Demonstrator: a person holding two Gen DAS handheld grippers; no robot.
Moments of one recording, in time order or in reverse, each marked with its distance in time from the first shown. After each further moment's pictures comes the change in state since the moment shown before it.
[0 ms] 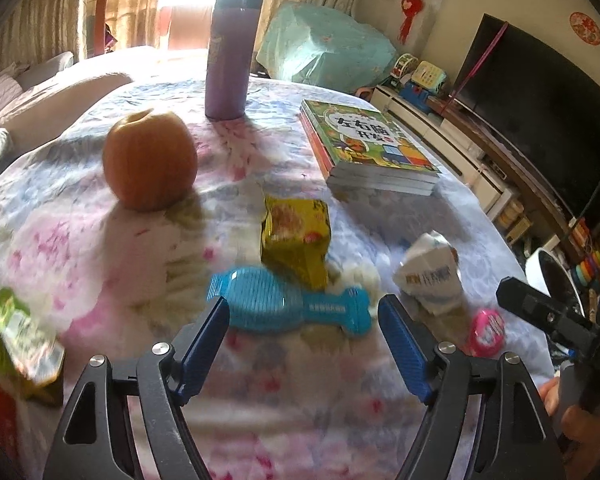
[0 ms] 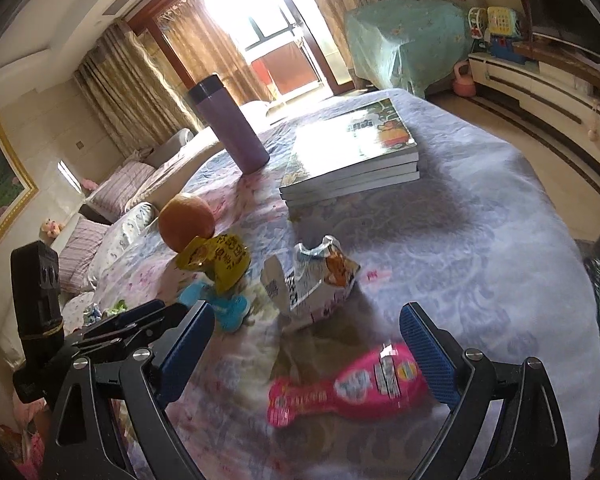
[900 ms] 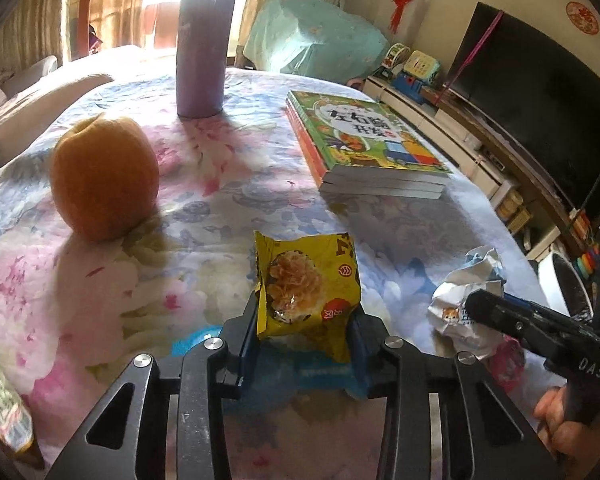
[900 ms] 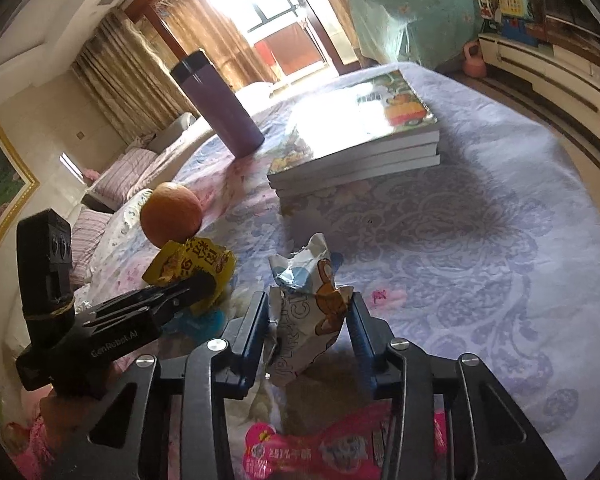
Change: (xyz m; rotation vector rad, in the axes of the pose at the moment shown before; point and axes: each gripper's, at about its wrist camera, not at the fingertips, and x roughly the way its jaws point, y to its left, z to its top) left arm 0.050 -0.006 0.017 0.029 0.010 -0.026; right arm 0.030 -0.016 0.009 0.009 0.058 0.035
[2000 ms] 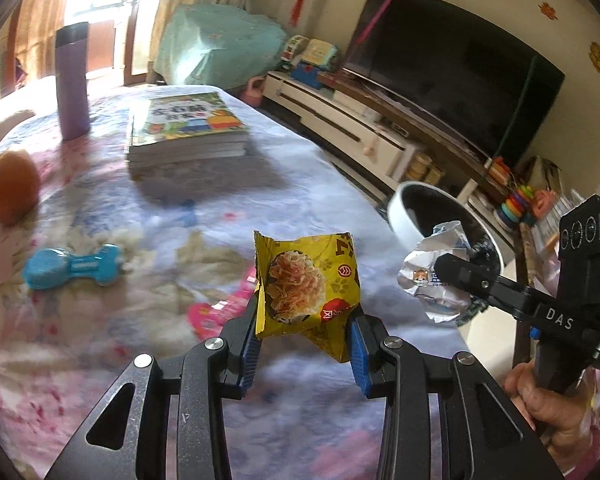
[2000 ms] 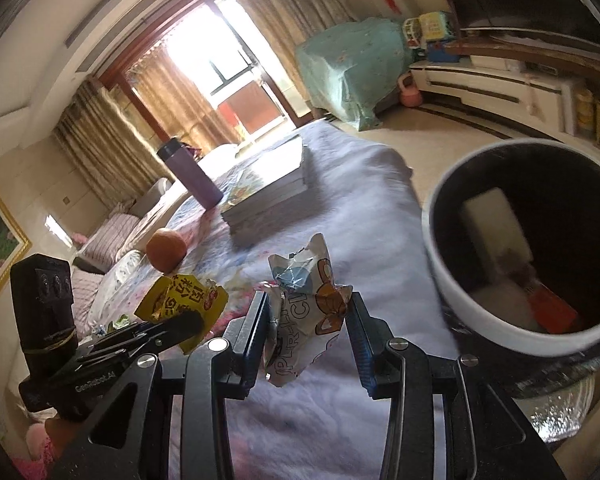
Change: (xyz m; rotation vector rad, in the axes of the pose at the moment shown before) left arm -0.067 -0.131 -0.069 0.178 0.014 -0.226; right arm -0.146 -0.064 -0.070 0.150 -0.203 -0.081
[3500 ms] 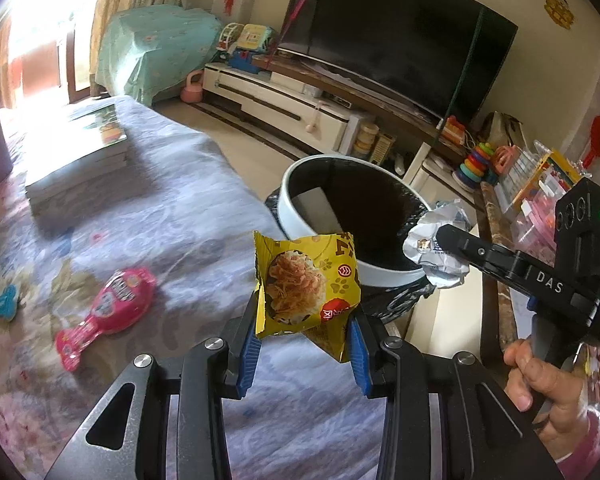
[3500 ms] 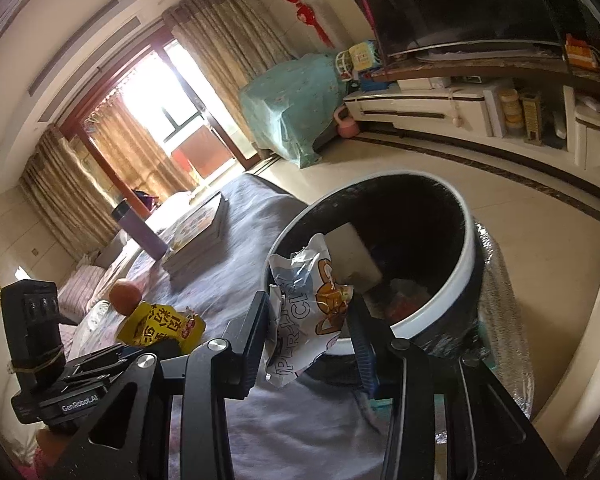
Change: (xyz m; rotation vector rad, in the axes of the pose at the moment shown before) left arm 0.050 -0.091 0.016 0.138 0.059 -0.095; right arm -0.087 -0.084 0.000 0.111 -0.144 -0.142
